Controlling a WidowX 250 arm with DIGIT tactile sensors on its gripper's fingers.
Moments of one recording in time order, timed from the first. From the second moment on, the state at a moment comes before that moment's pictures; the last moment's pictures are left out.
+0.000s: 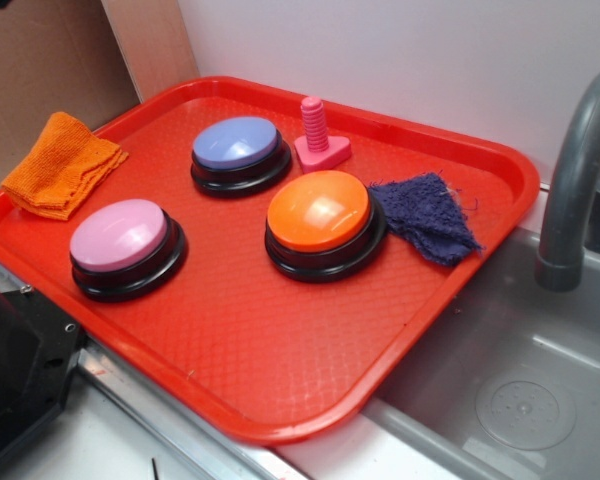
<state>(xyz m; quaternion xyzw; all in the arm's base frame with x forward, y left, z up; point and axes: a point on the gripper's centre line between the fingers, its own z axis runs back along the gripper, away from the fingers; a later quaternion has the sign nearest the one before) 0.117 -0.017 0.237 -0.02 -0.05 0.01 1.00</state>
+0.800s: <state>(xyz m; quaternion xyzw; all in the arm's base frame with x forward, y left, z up) 0.181 -0.006 0.128 -0.02 0.00 -0.05 1.00</state>
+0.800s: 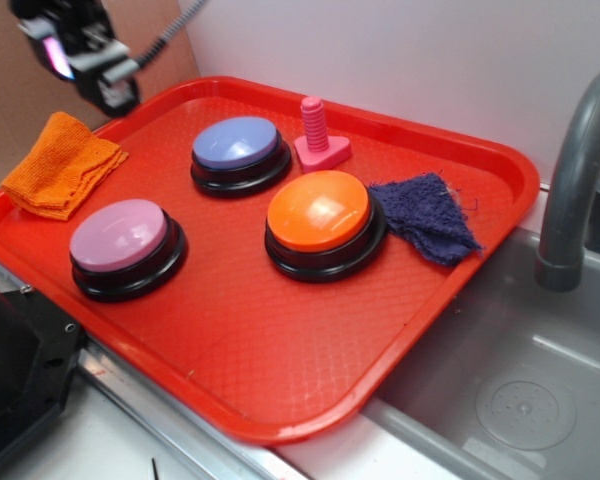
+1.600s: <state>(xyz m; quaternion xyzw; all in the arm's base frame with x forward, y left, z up) 0.149 0.014 0.052 0.01 0.02 -0.13 0.99</state>
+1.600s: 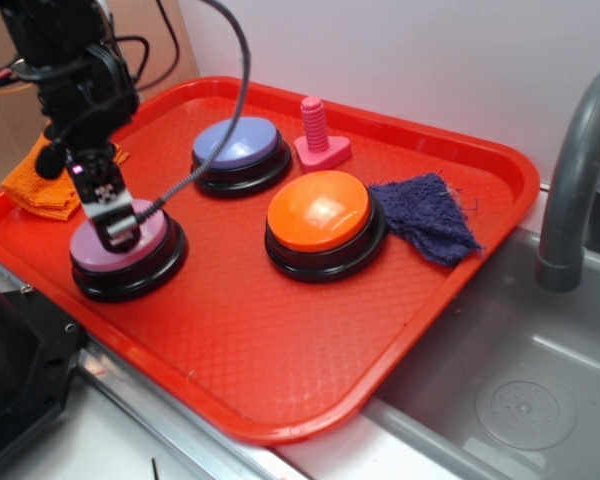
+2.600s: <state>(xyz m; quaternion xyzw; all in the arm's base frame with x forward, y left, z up) 0.151 0.007 0.078 0.03 -0.01 -0.13 0.99</state>
